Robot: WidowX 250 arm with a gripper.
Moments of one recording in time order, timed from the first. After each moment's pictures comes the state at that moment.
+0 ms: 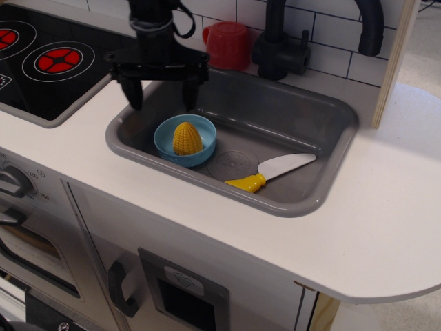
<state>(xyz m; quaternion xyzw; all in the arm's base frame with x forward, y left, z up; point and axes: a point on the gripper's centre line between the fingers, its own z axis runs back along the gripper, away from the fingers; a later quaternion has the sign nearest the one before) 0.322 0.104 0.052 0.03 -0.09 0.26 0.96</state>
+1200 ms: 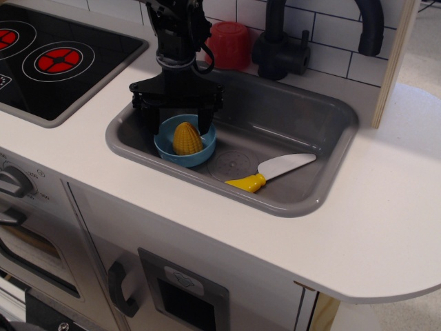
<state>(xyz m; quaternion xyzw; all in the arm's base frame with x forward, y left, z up) 0.335 0.098 0.004 0.06 -0.09 0.28 0.95</state>
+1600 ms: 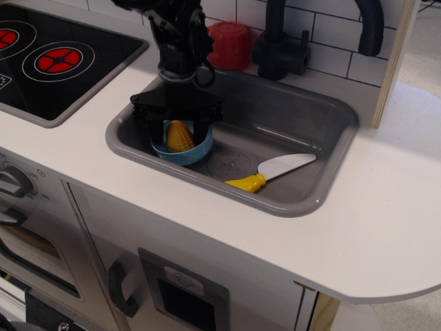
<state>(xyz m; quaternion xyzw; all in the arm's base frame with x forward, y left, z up) 0.328 0.097 -0.009 0.07 -0.08 0.28 0.95</state>
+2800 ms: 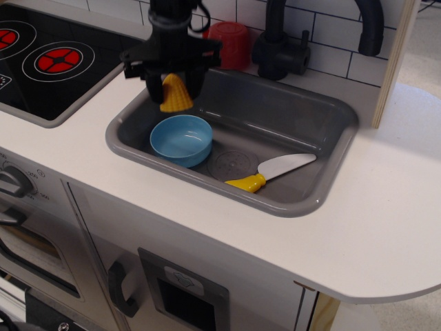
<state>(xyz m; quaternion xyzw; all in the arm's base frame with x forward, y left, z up) 0.336 0.081 0.066 0.04 -0.13 0.36 0.92</state>
